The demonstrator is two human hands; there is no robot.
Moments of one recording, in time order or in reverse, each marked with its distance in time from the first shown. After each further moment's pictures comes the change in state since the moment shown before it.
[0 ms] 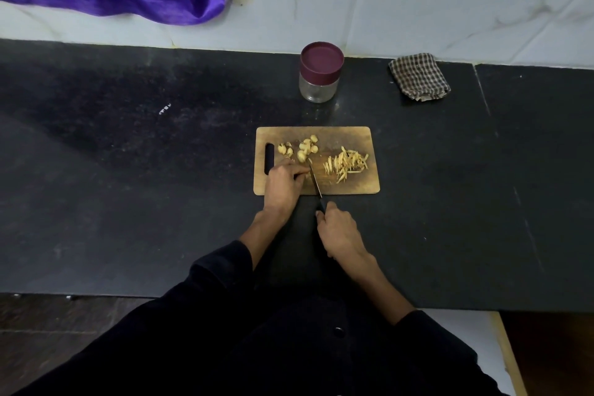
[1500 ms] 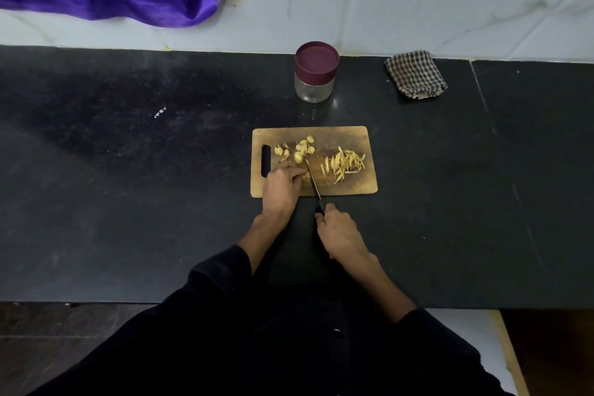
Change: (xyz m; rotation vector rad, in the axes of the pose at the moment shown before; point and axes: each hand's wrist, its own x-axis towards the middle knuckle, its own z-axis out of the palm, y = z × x) left_hand 0.000 0.001 0.004 0.051 -0.023 -0.025; right_hand 0.001 0.004 -0.002 0.001 -0.028 -0.012
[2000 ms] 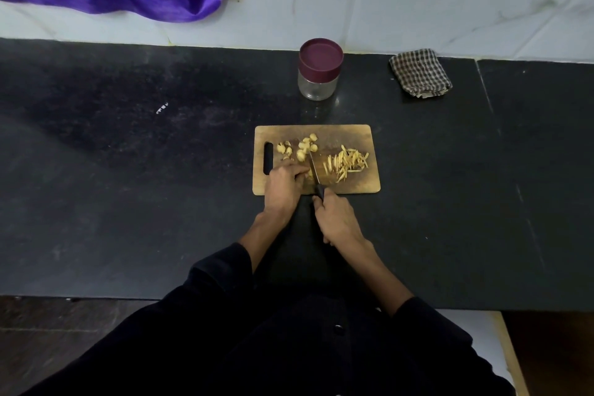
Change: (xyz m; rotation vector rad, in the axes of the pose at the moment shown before) left_hand 0.000 0.000 0.000 -0.004 -0.001 0.015; right_hand 0.012 -0.016 -0.007 0.066 0.063 -0.053
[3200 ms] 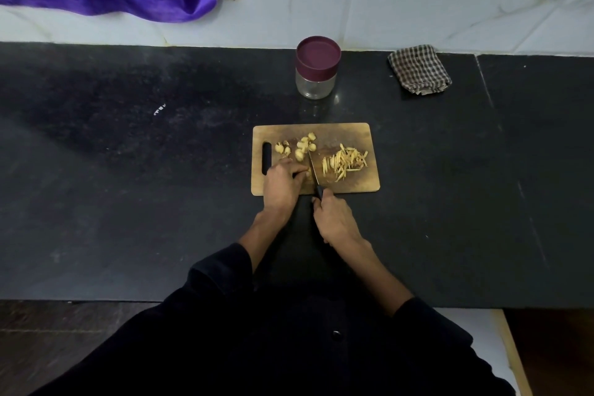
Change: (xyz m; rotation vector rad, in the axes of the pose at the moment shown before) left_hand 0.004 -0.001 0.001 -0.055 0.010 -0.047; right_hand 0.005 0.003 0.004 0.001 -0.001 0.012
